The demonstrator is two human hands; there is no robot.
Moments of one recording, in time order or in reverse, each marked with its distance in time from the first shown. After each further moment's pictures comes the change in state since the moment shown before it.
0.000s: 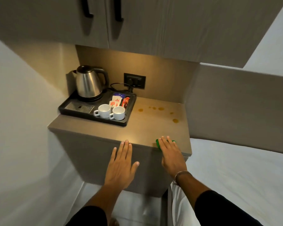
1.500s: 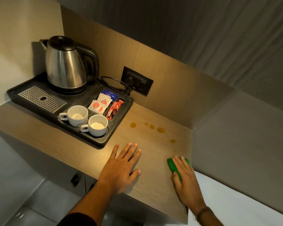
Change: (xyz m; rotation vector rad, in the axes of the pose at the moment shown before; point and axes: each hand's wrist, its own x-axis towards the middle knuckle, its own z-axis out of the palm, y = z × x) left_hand 0.217 0.002 0.088 -0.120 -0.076 0.098; right_hand 0.138 0.185 0.052 0.214 -0.090 -0.037
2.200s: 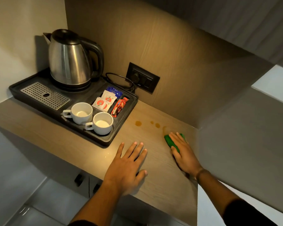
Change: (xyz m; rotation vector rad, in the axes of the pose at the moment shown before) left_hand -0.001 -0.002 0.001 -0.015 -0.002 -0.001; right_hand 0.113 0.002 0.003 0.043 -0.093 -0.168
